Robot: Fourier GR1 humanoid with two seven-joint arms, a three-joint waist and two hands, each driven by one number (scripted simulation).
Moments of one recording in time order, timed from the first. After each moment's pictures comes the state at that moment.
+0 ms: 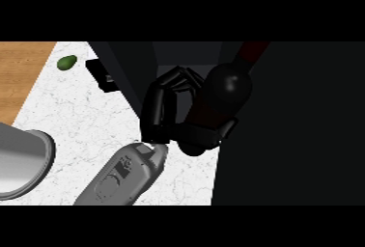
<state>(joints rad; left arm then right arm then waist) -0.58 0.00 -0.46 -1.47 0.26 0.62 -0.06 -0.08 -0.05 0.08 -2.49 -0.08 0.11 0.65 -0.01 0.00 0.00</state>
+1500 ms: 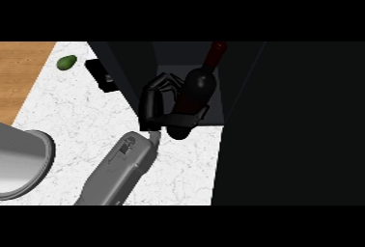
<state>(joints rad) -0.60 0.00 -0.36 -1.03 0.36 0.55 -0.45 -0.09 -0.06 0.04 -2.48 -0.08 0.12 0.64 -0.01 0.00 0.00</state>
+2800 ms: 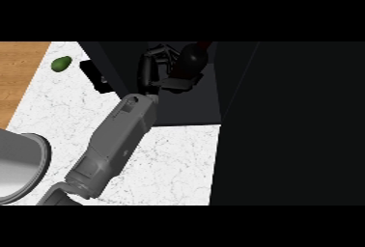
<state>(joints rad) -0.99 0.01 -0.15 -0.48 0.40 0.46 -0.59 -0.11 -0.04 0.08 -2.48 -0.08 0.11 0.67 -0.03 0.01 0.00</state>
